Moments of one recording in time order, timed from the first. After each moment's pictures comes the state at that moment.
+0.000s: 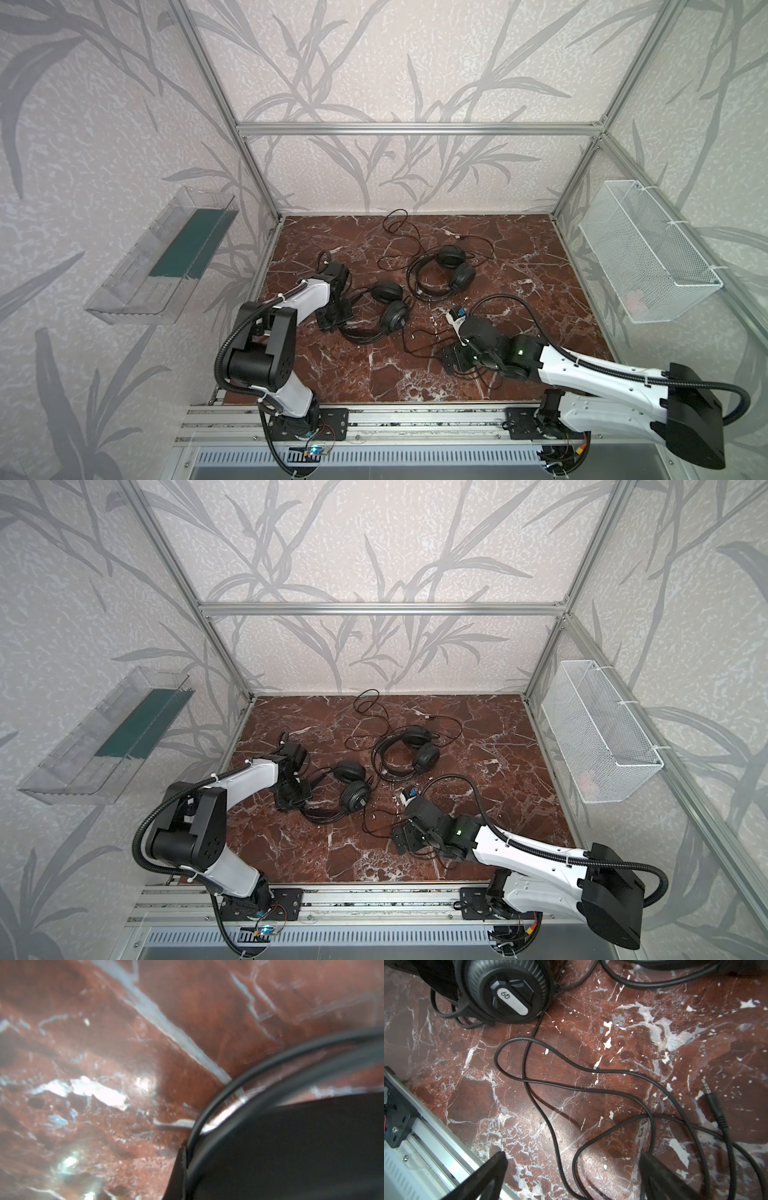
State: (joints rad) left arm -0.17 1.60 0.90 -0.80 -0.02 -0.58; right arm 1.01 1.09 0.59 -0.42 0.08 0.56
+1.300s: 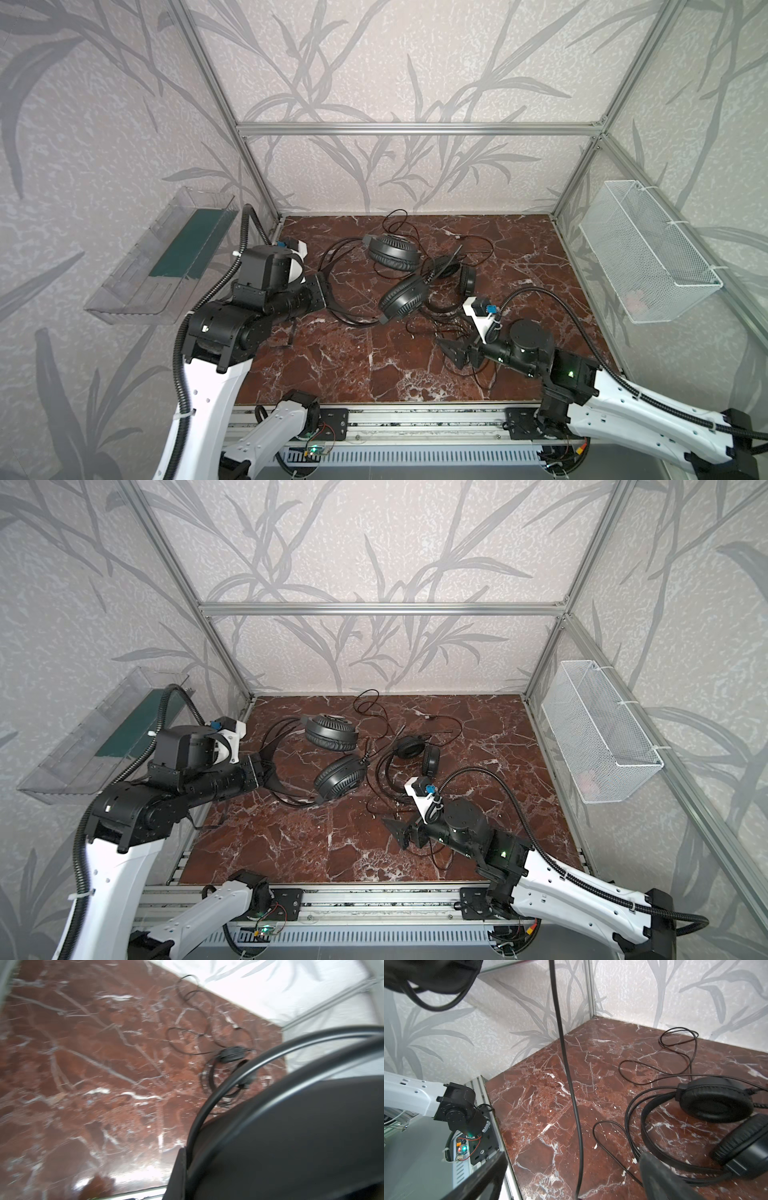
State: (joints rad) left arm -0.26 0.96 1.55 -1.31 0.19 -0.57; right arm 1.04 0.69 0.51 -0.08 0.04 0.25
